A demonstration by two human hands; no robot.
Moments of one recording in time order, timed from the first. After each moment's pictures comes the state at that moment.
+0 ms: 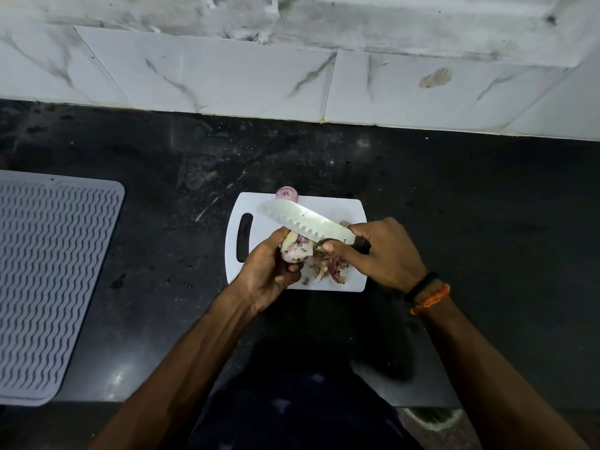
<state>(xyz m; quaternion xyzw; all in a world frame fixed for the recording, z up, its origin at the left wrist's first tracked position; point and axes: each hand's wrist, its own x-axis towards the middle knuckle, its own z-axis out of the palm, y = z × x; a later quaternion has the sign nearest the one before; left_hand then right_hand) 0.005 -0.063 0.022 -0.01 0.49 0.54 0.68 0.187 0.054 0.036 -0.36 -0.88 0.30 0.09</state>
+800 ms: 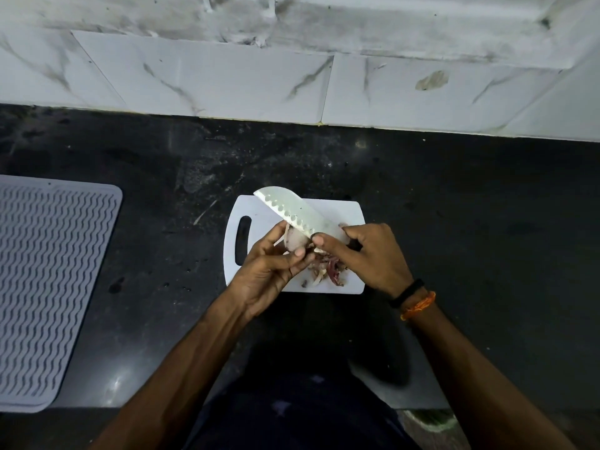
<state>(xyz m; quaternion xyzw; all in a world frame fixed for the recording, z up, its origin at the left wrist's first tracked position) 0.003 -0.070 0.019 0.06 0.38 0.62 0.68 0.171 0.039 0.034 -0.40 -0.81 0.38 0.17</state>
